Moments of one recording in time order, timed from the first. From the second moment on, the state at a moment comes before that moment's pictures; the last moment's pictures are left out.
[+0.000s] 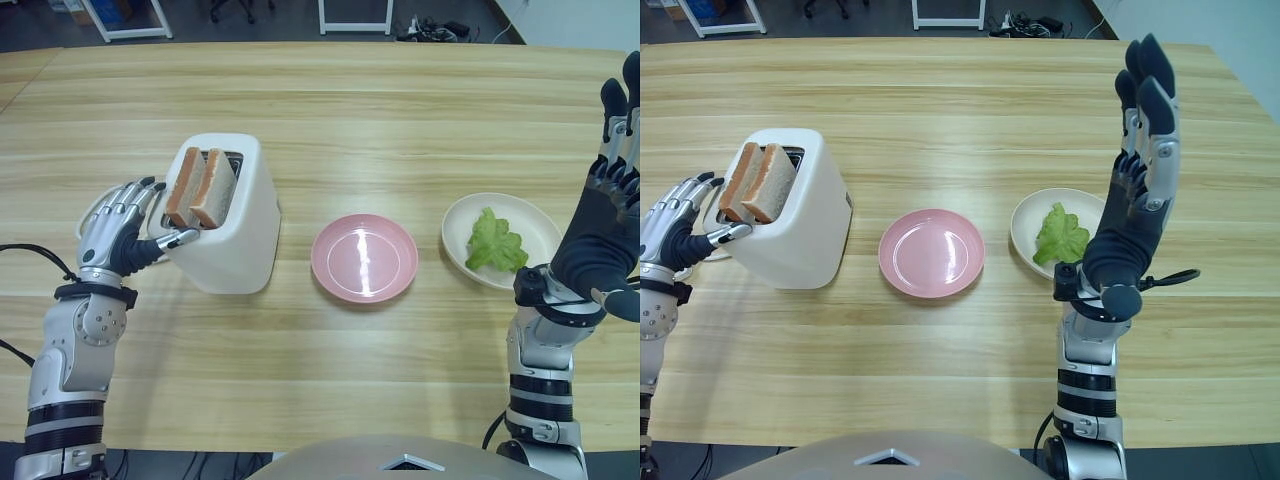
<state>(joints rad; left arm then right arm) 0.07 0.73 0.26 0.05 0.60 -0.23 0.01 -0.13 -0.13 -0.13 -0.19 -0.12 -0.96 -0.03</state>
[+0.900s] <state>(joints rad) -0.01 0.71 0.21 0.01 0.39 -0.15 -0.09 -0.12 -0.13 -0.14 -0.17 -0.12 -0.97 -0.04</state>
